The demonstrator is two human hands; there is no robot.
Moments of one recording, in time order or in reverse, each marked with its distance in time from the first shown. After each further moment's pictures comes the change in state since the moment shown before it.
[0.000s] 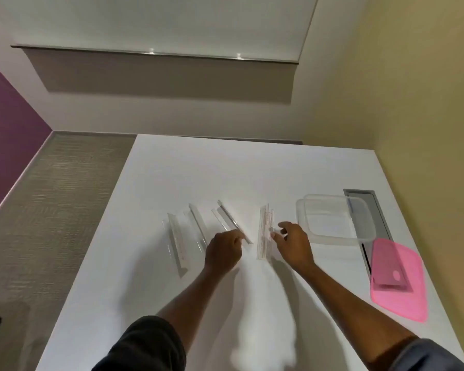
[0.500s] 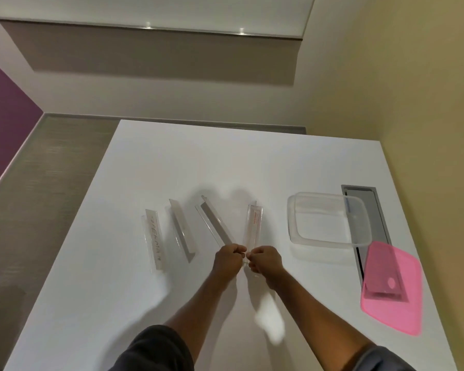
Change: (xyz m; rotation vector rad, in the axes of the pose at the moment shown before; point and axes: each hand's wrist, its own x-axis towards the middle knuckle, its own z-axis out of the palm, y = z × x) left_hand 0.017 0.024 0.085 -0.405 -0.332 -0.484; right_hand 0.015 0.035 0.046 0.333 -0.358 0.451
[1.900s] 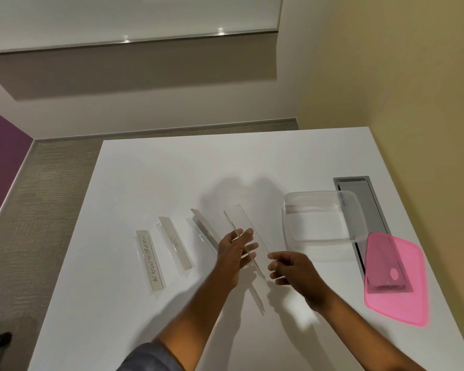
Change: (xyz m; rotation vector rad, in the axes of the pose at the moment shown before) left_hand 0.009 0.064 0.012 -0.750 -0.072 -0.135; right_hand -0.059 -0.010 -0.104 0.219 -0.153 -0.083
